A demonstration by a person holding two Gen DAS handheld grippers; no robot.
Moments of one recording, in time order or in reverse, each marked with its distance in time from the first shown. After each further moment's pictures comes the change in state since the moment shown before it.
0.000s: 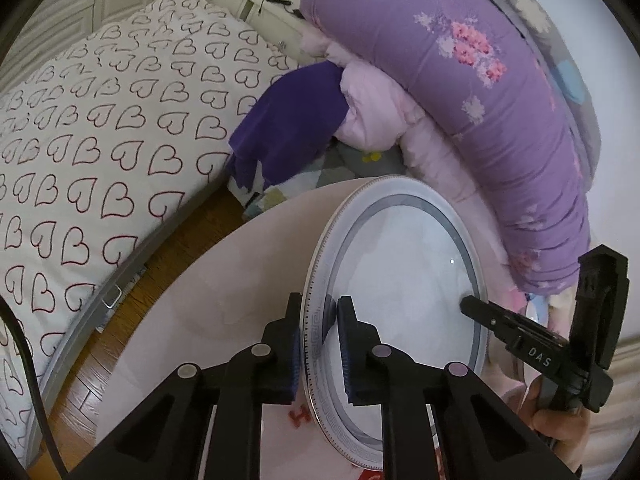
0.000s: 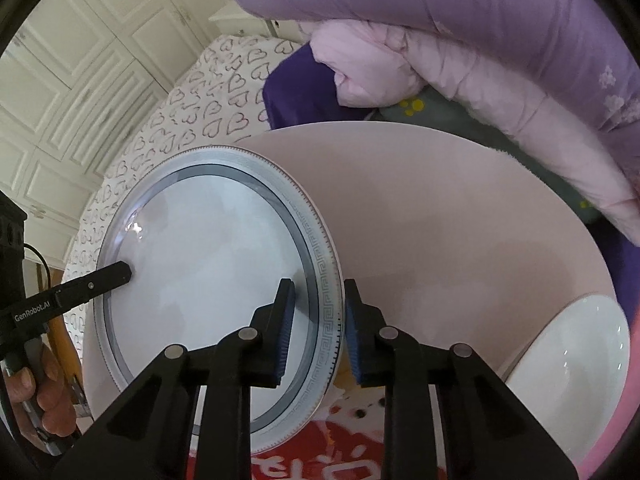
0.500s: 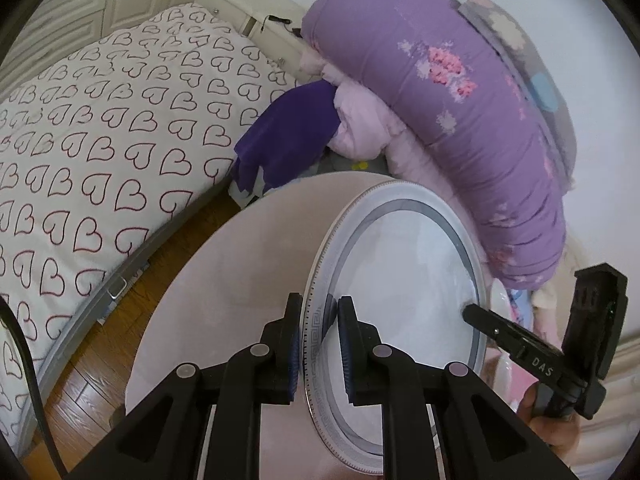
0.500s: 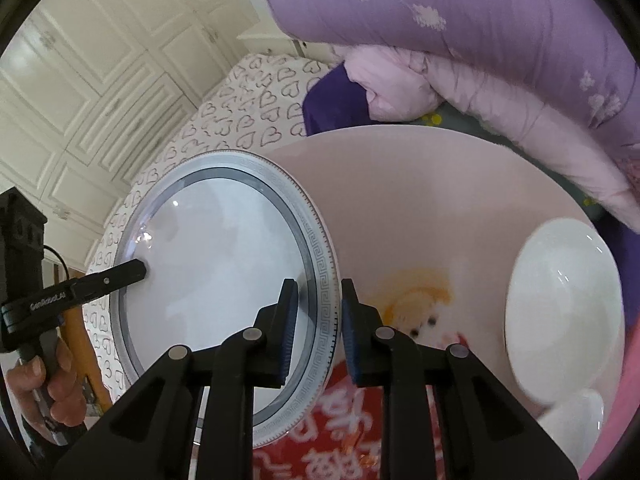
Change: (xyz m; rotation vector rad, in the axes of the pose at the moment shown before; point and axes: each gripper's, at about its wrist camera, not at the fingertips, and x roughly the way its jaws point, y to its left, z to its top) left arm -0.104 0.022 -0.063 -0.014 -0.059 -0.048; right arm -0.060 0.039 -0.049 -0.022 -0.083 0.061
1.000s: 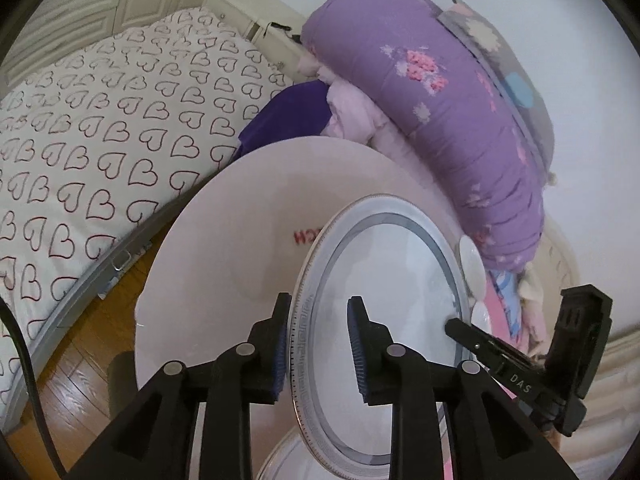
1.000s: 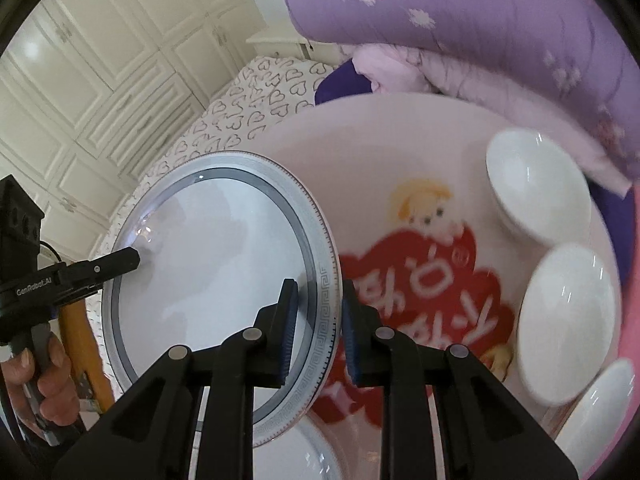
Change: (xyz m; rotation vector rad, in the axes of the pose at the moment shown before) left arm -0.105 0.001 -0.106 -0.008 -0.037 -0.017; right arm -0.045 0.025 -0.095 0.021 -0.035 0.007
